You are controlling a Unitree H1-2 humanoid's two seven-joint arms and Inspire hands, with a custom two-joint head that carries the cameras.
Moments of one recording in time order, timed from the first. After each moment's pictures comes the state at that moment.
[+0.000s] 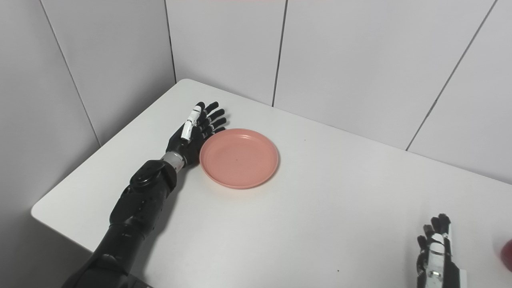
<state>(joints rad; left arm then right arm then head) -0.39 0.23 0.26 0.38 -0.43 0.17 -0.18 0.02 -0.01 -0.02 -0.19 0.10 0.08 0.02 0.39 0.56</state>
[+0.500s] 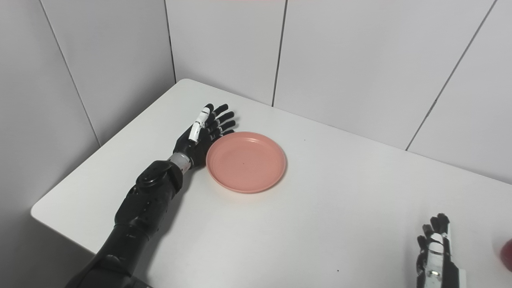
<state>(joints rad) -0.40 0.21 0.23 0.37 -0.43 0.18 -0.18 0.02 -0.01 -0.02 -0.19 0.08 0.08 0.02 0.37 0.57</state>
